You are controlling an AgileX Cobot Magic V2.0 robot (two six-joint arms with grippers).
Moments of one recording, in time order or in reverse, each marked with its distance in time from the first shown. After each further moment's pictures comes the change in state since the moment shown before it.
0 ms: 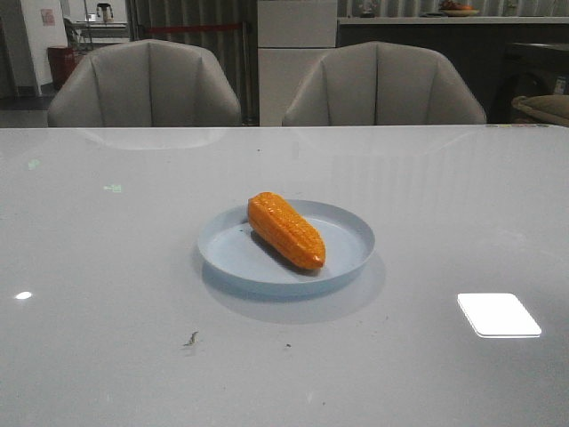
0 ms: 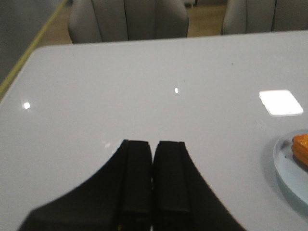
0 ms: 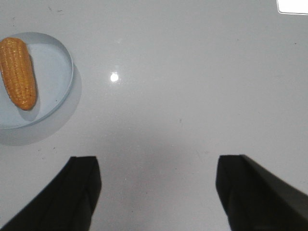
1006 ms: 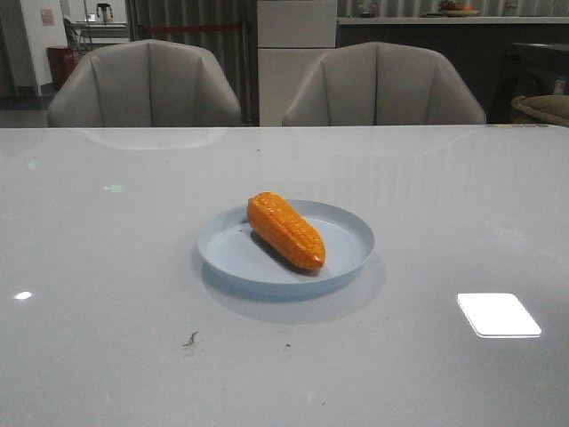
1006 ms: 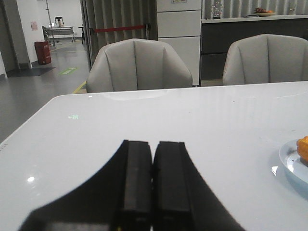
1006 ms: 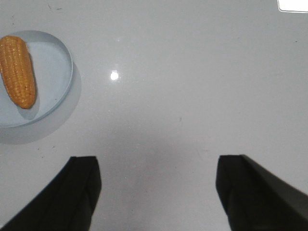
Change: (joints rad) left arm 0.000 -0.644 0.559 0.006 -0.205 0.002; right arm 0.000 0.003 0.002 0.000 0.003 0.000
